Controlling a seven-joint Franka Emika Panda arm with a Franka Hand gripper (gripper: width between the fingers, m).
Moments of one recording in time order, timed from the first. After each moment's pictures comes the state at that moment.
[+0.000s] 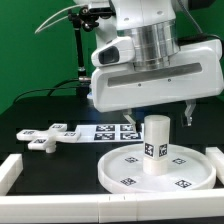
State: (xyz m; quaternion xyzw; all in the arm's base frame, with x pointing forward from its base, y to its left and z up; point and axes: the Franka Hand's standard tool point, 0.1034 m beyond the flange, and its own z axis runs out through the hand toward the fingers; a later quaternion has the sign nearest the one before) arm 0.547 0.038 0.083 -1.00 0.04 0.01 0.08
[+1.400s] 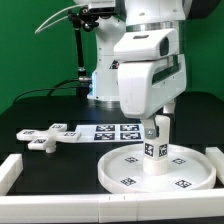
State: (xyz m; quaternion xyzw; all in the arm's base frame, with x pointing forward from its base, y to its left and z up) arm 0.552 0.038 0.081 -0.84 -0.54 -0.03 0.00
